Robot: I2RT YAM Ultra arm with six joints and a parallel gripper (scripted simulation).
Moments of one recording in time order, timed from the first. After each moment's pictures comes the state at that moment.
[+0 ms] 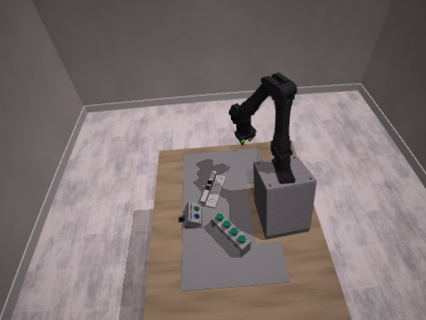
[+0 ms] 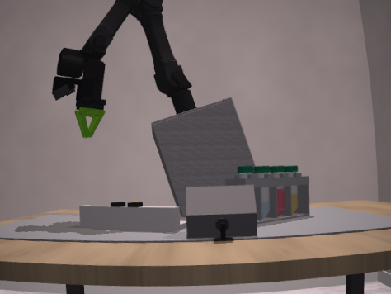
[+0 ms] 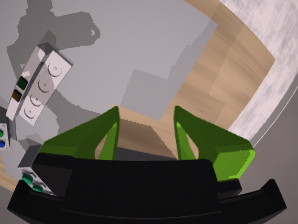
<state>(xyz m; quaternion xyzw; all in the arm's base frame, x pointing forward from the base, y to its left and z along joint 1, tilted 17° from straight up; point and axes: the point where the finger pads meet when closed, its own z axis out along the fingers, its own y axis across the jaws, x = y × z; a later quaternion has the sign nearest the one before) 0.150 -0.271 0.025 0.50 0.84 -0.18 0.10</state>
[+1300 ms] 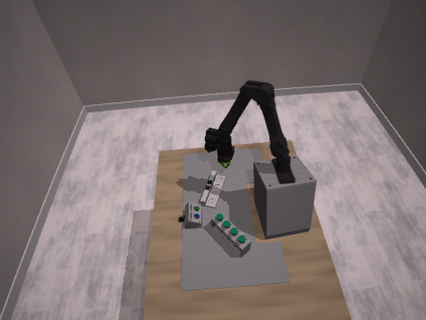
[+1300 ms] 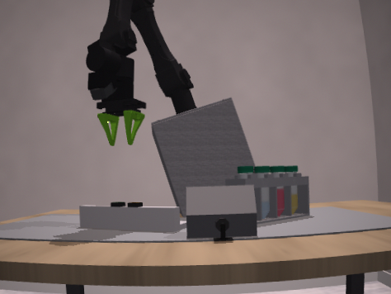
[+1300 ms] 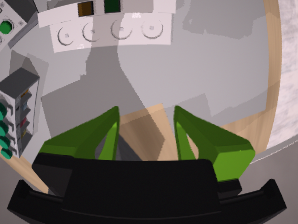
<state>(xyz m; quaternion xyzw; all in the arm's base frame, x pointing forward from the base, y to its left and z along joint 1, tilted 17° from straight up) 0.264 -0.167 -0.039 0.16 0.97 -0.15 0.04</state>
